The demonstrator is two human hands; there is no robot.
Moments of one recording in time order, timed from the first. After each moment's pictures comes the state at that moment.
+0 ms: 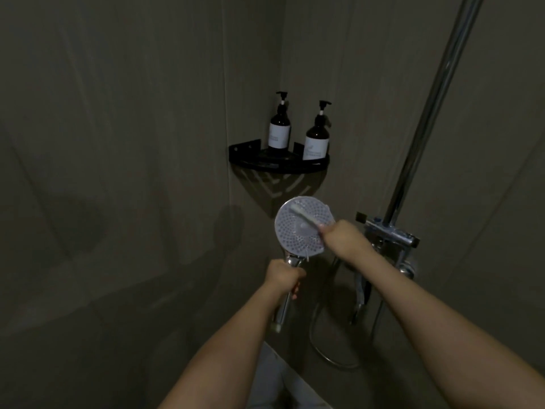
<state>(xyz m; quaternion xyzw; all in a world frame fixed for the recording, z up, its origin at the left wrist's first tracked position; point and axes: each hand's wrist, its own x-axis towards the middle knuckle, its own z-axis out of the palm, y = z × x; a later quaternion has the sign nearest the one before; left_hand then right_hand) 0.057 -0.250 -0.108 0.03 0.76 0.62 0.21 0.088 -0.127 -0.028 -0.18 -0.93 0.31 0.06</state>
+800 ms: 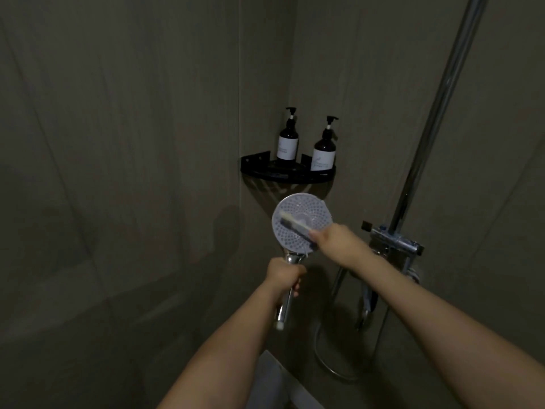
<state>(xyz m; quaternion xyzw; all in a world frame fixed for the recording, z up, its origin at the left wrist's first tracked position) 0.061 -0.277 -0.086 0.03 0.74 0.65 0.19 0.100 -0.164 -0.007 -0.17 -0.92 0.34 0.09</state>
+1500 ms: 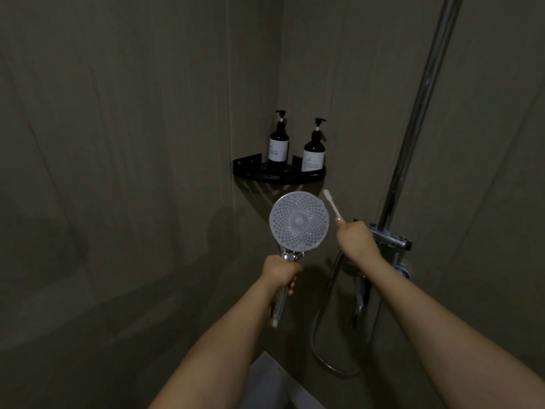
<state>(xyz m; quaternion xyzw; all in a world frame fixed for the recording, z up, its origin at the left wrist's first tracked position) 0.071 -0.276 -0.075 0.03 0.75 0.63 0.19 0.122 -0.148 -0.004 -0.27 -0.85 0.41 0.17</state>
